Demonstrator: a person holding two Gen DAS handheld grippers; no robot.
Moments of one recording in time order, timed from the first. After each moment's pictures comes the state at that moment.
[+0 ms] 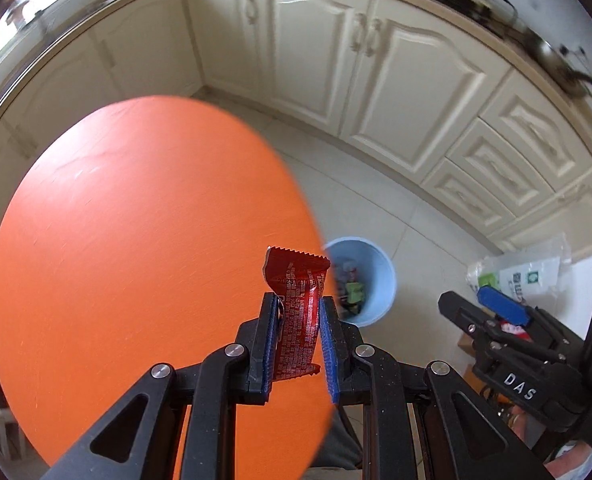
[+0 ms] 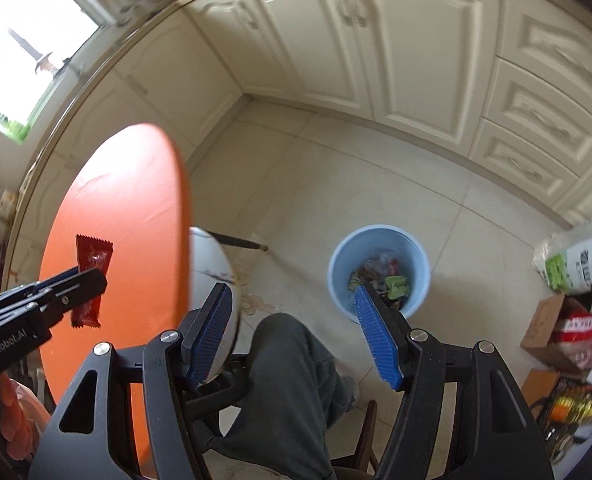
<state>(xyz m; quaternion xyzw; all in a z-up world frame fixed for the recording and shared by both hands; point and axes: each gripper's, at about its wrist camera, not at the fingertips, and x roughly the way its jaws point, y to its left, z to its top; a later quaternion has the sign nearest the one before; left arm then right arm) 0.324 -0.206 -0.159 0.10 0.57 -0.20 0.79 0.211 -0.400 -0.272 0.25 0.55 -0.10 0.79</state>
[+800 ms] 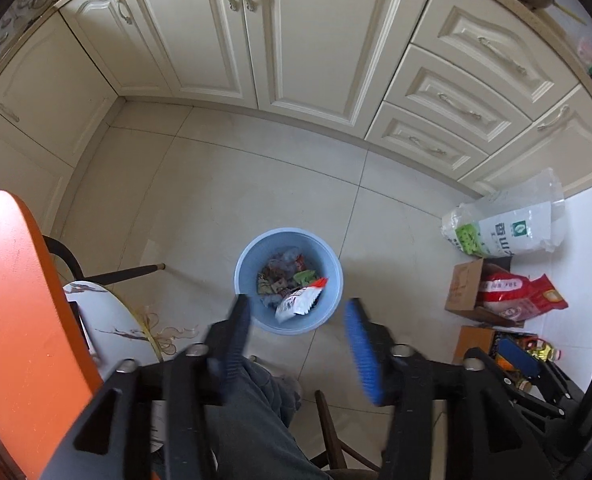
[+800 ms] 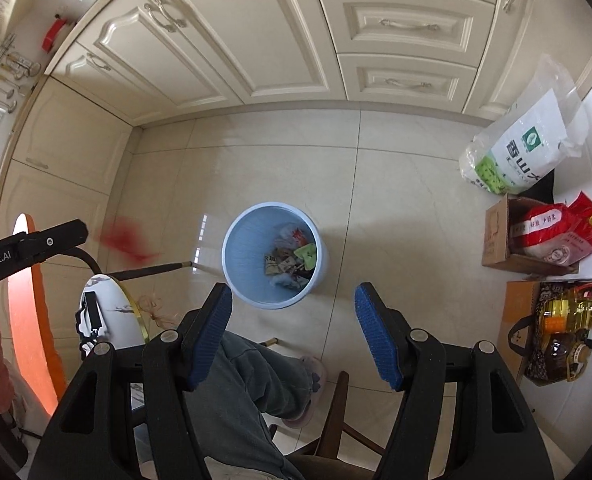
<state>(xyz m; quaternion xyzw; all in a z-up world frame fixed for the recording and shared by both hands) 0.399 -0.448 -0.282 0.19 0.61 -0.27 0.72 0.103 -0.552 -0.322 0.35 0.56 -0.25 0.71</state>
